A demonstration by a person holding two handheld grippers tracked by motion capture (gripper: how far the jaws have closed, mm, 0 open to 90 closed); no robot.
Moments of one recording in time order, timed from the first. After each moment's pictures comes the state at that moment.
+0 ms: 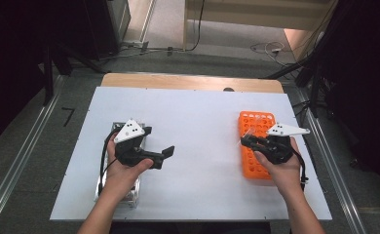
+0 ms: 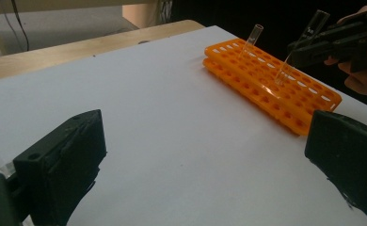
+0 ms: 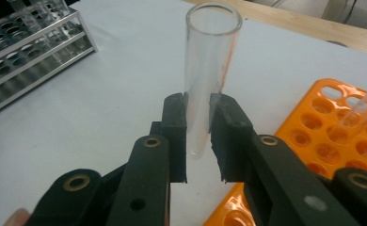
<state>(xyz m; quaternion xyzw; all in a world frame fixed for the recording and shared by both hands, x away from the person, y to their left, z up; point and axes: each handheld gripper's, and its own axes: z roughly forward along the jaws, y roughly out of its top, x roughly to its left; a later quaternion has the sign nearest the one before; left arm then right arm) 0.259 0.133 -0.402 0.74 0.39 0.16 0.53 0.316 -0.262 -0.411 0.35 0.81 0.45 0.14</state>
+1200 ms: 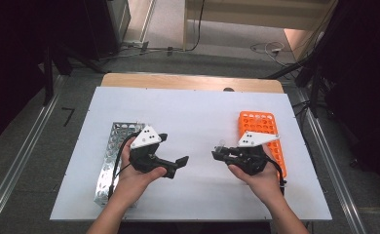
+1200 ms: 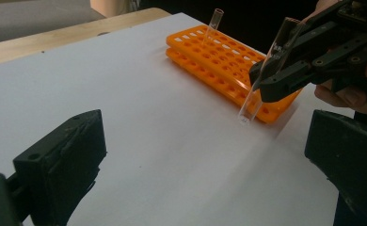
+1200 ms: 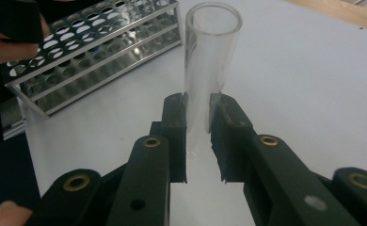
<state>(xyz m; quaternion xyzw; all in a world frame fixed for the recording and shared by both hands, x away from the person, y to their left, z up) 0.252 0.100 -0.405 0.76 0.35 0.13 0.53 0.287 -0.195 -0.410 0.26 0.85 0.46 0.08</state>
